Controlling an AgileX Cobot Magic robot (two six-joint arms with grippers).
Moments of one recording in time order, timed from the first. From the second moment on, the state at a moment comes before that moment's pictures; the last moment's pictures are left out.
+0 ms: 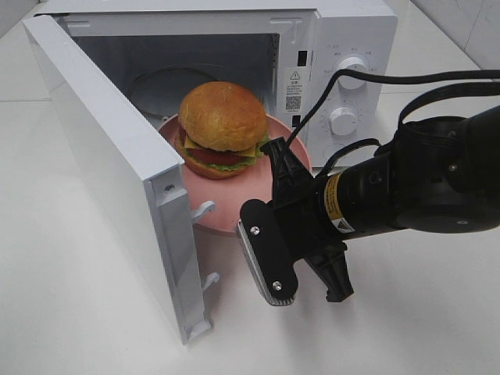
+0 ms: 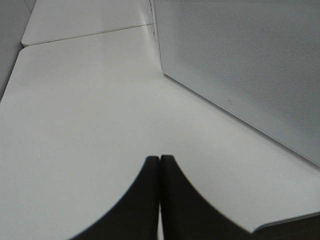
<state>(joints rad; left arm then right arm) 0.02 0.00 -0.50 -0.13 1.06 0.23 0.77 1.69 -0.71 -0.82 -0.09 -0.63</state>
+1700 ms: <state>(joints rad) 0.02 0.00 -0.50 -0.13 1.06 0.23 0.77 1.67 -0.73 -0.49 0.13 -0.79</state>
